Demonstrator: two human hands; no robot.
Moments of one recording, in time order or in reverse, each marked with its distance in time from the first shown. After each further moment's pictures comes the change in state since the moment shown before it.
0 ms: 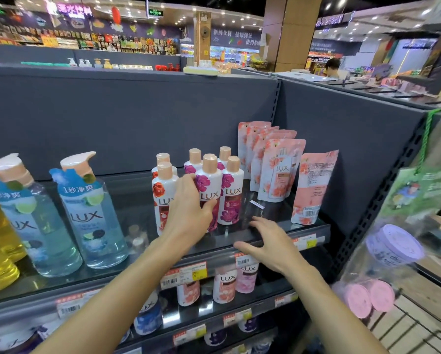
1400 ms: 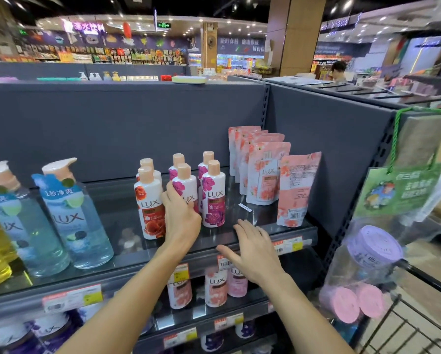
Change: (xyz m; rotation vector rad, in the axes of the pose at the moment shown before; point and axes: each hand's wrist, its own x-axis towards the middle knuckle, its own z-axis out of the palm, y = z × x) left_hand 0.005 -0.006 0.054 0.001 0.268 -0.144; right_hand -0.006 0.009 0.021 -0.203 0.135 -0.124
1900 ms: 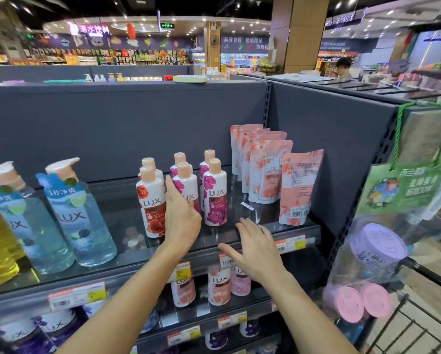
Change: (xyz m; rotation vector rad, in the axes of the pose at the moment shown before) left_hand 0.002 -0.009 0.000 -0.012 -0.017 -0.002; right_hand 0.000 0.001 -0.001 0.013 0.010 -0.001
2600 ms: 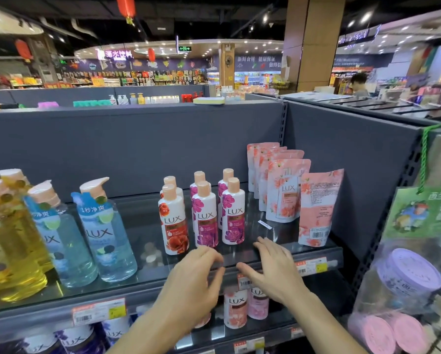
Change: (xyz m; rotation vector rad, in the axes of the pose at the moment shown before) left_hand -0.082 0.027 -0.077 0.432 -0.384 0.381; right_hand 0.002 -0.003 -0.015 0.089 -0.142 0.066
